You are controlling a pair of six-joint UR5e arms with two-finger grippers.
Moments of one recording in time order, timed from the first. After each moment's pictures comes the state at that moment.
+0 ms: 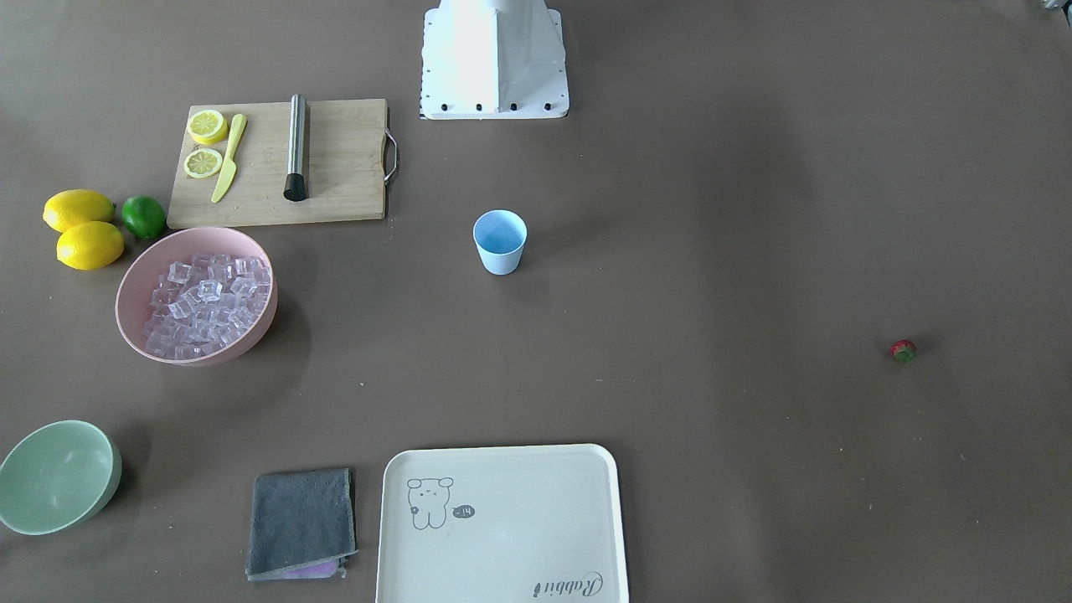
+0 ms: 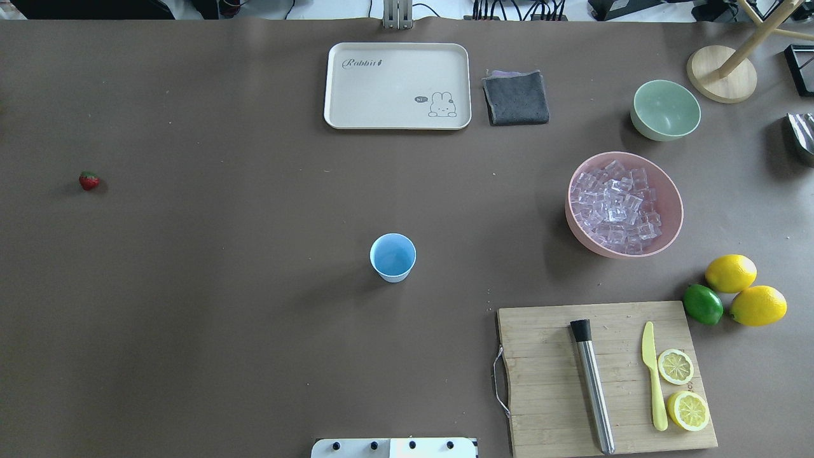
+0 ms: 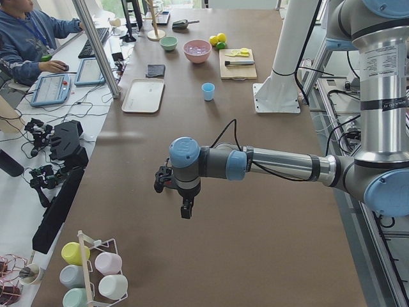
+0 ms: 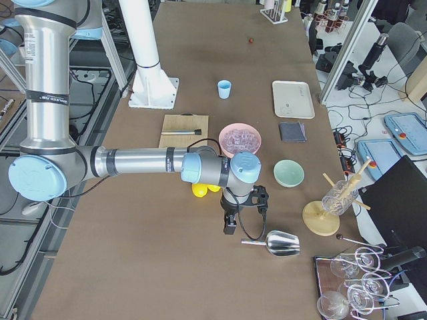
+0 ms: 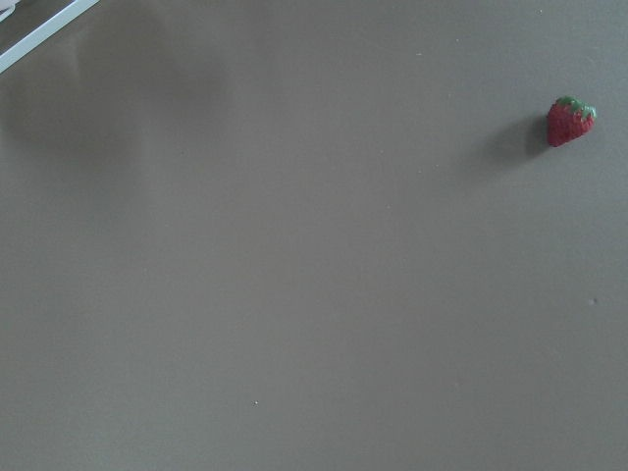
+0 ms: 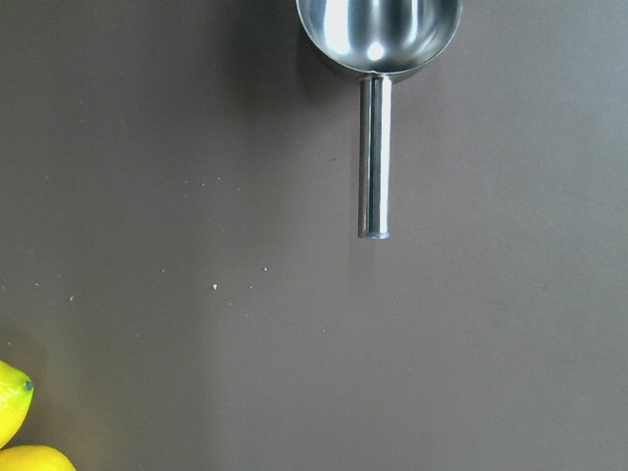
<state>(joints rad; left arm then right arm) -1.52 -1.45 -1.80 -1.54 -2.34 0.04 1.54 -1.64 1.70 -1.73 2.26 -0.07</state>
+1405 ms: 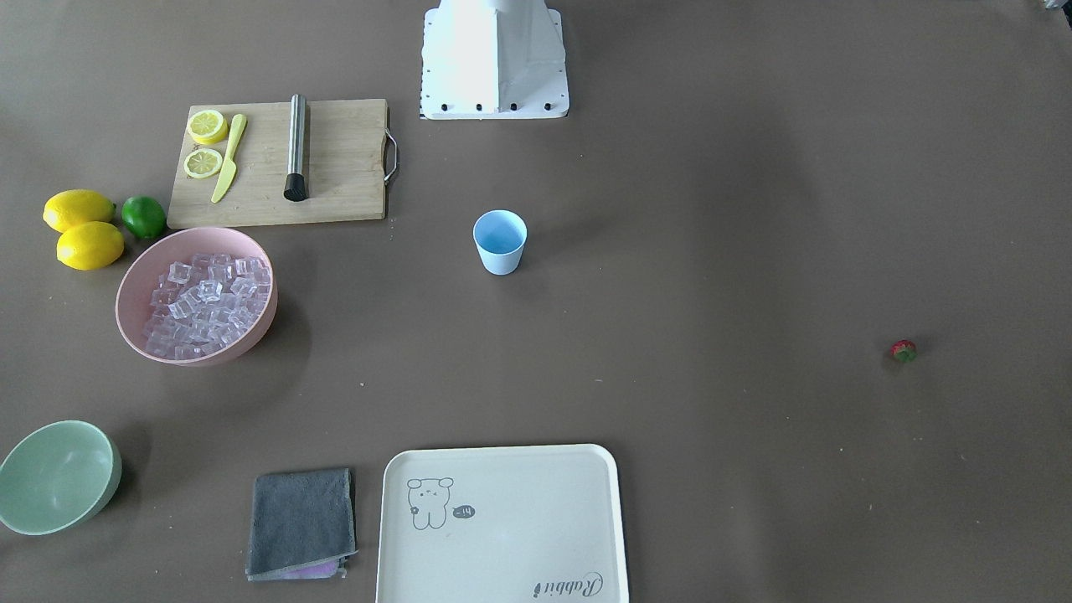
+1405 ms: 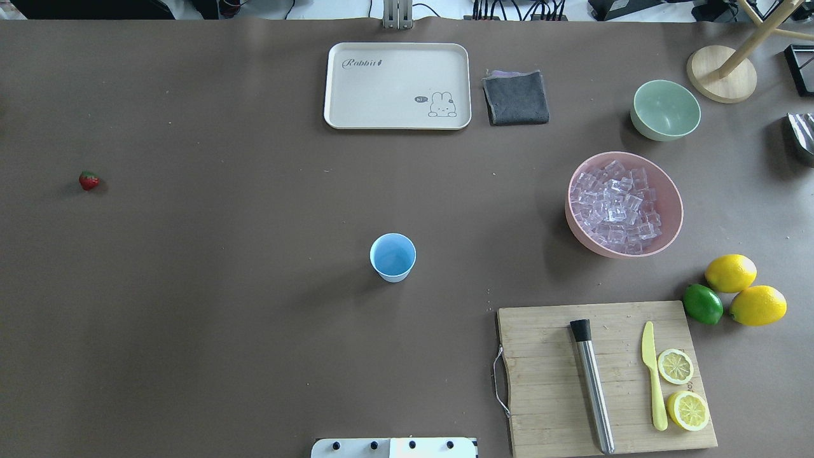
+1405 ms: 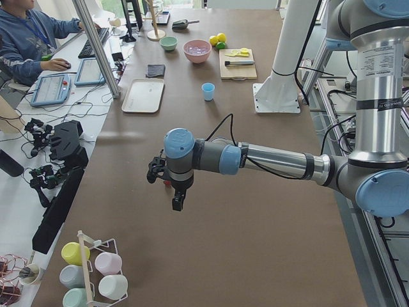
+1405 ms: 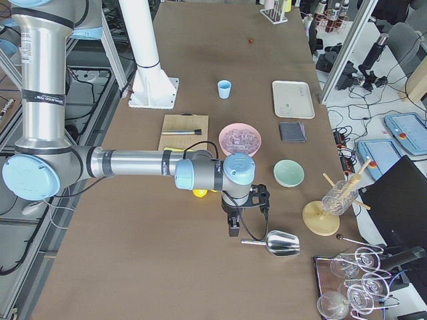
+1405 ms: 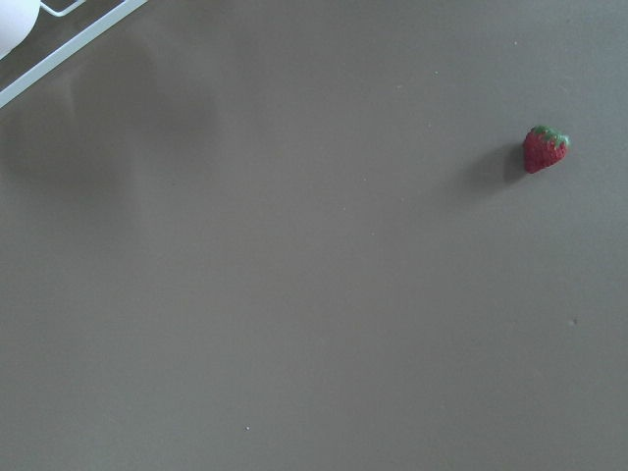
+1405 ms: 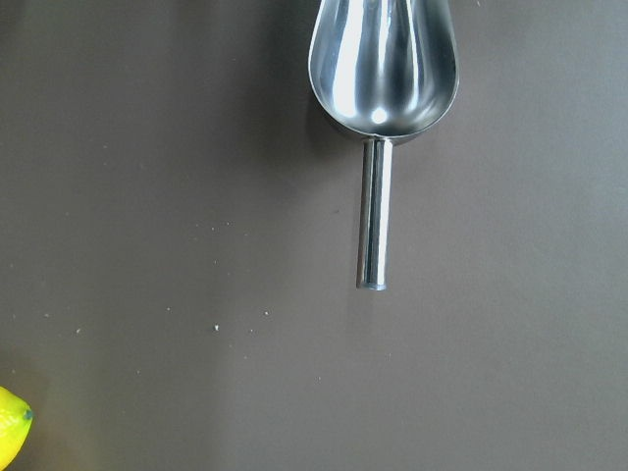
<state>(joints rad) -1.52 -1.51 -1.79 -1.58 -2.35 0.03 1.56 -1.66 1.69 -1.56 2.28 -0.07</state>
